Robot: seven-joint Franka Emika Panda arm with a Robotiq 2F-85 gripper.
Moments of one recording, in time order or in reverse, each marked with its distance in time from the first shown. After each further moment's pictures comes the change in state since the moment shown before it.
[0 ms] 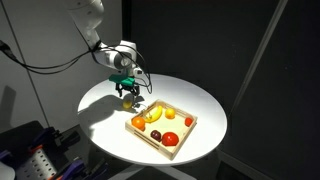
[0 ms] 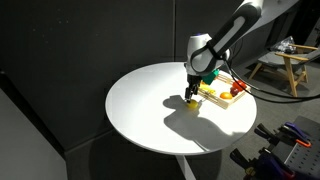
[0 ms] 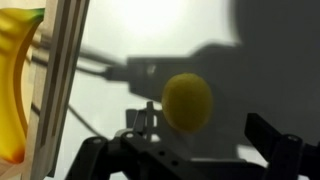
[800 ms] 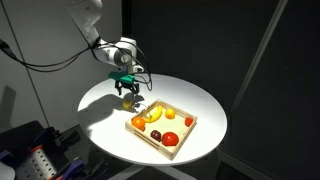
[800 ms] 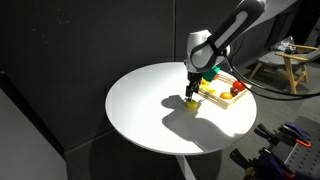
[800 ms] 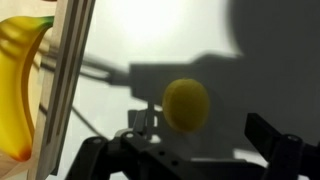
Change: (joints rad) arm 0.000 -0.032 0.002 0.000 0.000 -0.055 0.000
